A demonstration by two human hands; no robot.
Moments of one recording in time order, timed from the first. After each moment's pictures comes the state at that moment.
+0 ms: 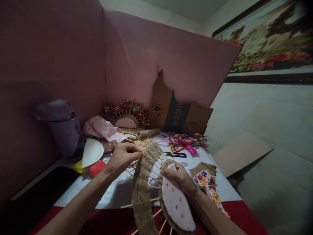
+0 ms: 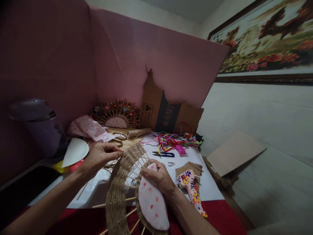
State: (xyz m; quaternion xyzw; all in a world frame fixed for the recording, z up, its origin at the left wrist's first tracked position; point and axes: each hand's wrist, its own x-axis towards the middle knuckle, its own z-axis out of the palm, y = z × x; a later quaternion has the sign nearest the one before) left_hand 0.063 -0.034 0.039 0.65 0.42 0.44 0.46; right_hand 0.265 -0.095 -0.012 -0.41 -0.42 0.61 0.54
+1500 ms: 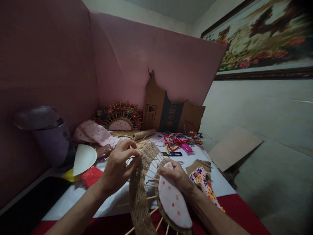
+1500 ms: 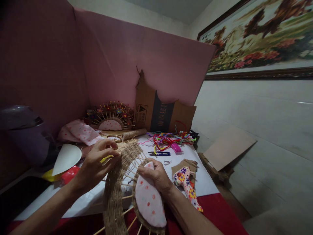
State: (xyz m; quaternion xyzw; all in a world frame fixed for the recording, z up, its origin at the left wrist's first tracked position) left_hand 0.065 -0.044 0.037 0.84 0.27 0.46 0.07; right_hand 0.264 -0.096 -0.005 -0.41 -0.40 0.58 0.57
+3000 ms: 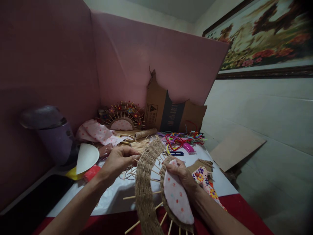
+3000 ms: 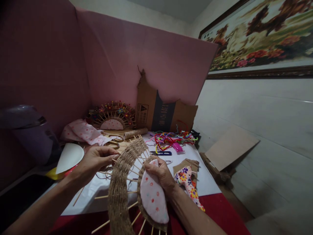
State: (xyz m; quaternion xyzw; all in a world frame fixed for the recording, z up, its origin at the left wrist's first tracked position) left_hand 0.064 -0.039 0.041 0.61 0.38 0.41 0.56; right_hand 0.264 -0.101 -0.003 -0.41 -0.34 0.58 0.62
